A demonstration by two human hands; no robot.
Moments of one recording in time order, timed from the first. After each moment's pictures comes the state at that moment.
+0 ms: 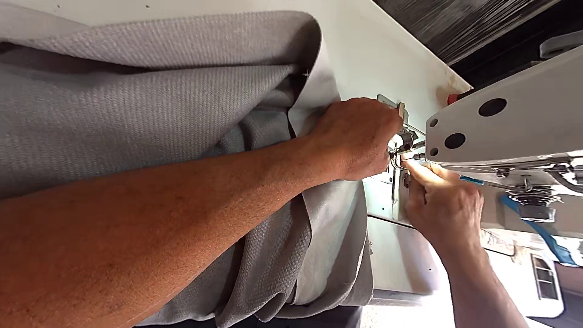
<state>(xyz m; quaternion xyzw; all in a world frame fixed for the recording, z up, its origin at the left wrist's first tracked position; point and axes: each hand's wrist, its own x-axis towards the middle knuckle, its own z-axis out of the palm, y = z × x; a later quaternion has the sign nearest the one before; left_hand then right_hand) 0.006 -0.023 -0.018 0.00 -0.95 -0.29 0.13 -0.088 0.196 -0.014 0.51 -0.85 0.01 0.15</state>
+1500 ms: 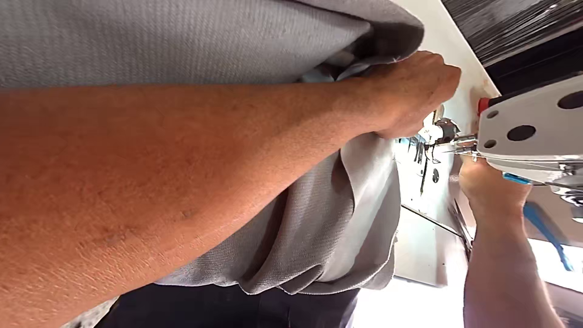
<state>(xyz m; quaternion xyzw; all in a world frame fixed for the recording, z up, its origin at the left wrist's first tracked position) 0.001 -0.050 -0.011 -0.05 -0.97 -0.23 0.11 -0.137 0.182 -0.012 0.35 -0.92 -0.02 0.19</state>
